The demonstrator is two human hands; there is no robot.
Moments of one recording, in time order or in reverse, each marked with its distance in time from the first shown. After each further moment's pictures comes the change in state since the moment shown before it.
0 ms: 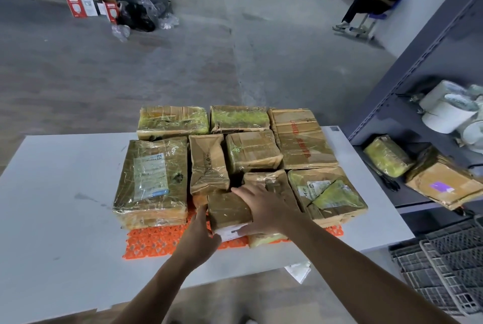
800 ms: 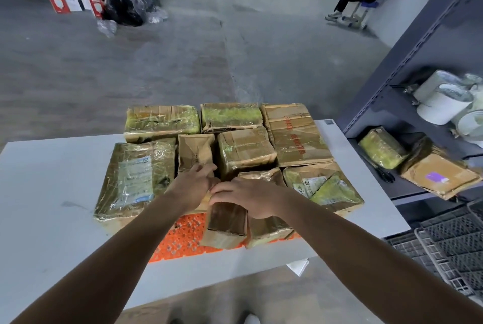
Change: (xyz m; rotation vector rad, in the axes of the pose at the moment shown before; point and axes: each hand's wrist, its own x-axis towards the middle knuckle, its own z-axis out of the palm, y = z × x) left_hand 0.086 0.056 -0.058 1.108 -0.212 0.455; right_hand 0.023 -0.002 -0.040 -0.262 -0.097 -0.371
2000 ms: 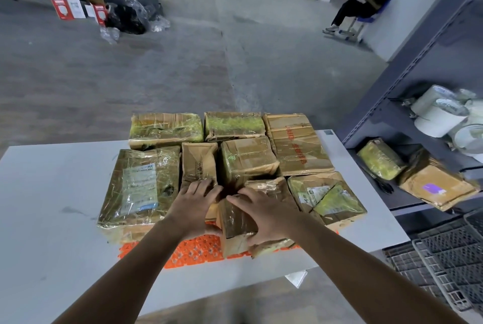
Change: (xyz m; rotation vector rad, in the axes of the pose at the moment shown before) left_hand -0.017 0.005 0.034 -0.131 0.059 -0.115; right_hand -0.023 -0.004 0.024 0.143 0.011 0.280
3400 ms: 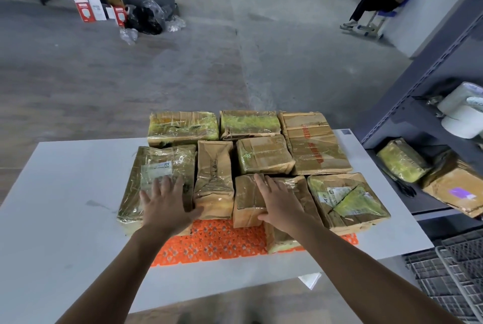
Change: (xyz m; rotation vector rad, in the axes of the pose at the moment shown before) left_hand -0.038 -0.053 0.007 -0.121 0.075 -0.504; right_hand 0.036 0.008 0.024 -0.042 0.112 0.370
